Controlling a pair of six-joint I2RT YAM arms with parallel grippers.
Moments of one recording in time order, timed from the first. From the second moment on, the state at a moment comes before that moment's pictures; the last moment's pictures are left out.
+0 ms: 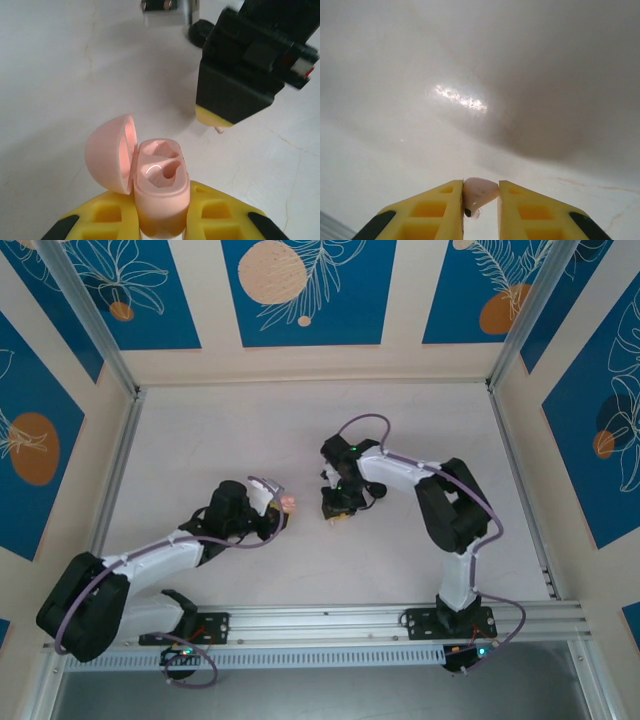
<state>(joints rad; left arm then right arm) -0.56 1.22 0.44 0.20 0.38 -0.10 0.62 1.89 1.31 -0.87 -0.33 0.40</state>
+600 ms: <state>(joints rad) -0.57 1.47 0.44 0.69 0.60 -0.08 0.54 1.39 0.94 -0.34 -0.40 0.57</state>
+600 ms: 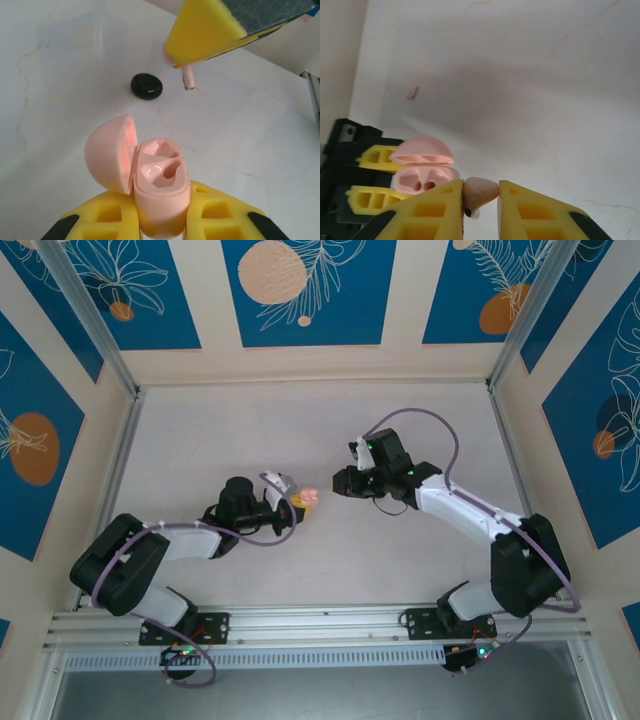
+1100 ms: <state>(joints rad) -0.59 1.48 0.45 0.81 0.60 -0.05 0.64 1.31 0.88 -0.20 -0.28 0.65</state>
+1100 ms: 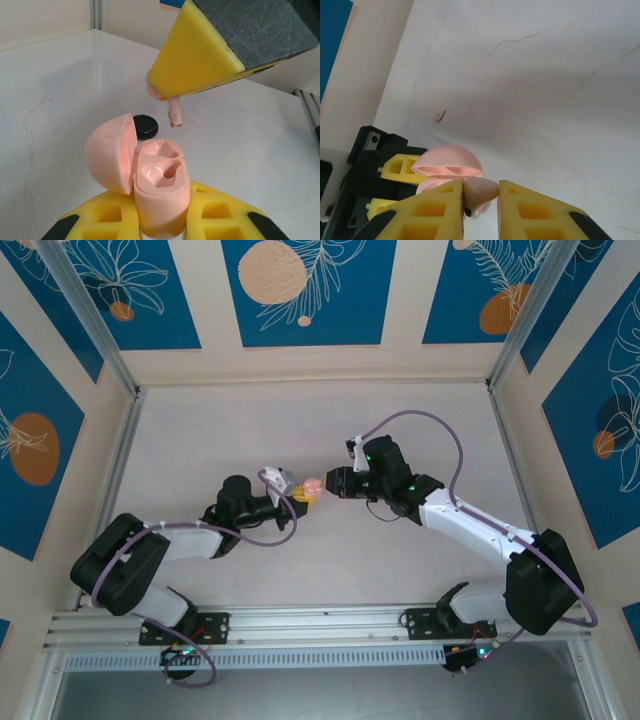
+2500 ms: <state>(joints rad) -0.61 1.45 0.47 0.77 0.55 -0.04 0.72 1.30 0.88 -0.12 -0.13 0.65</state>
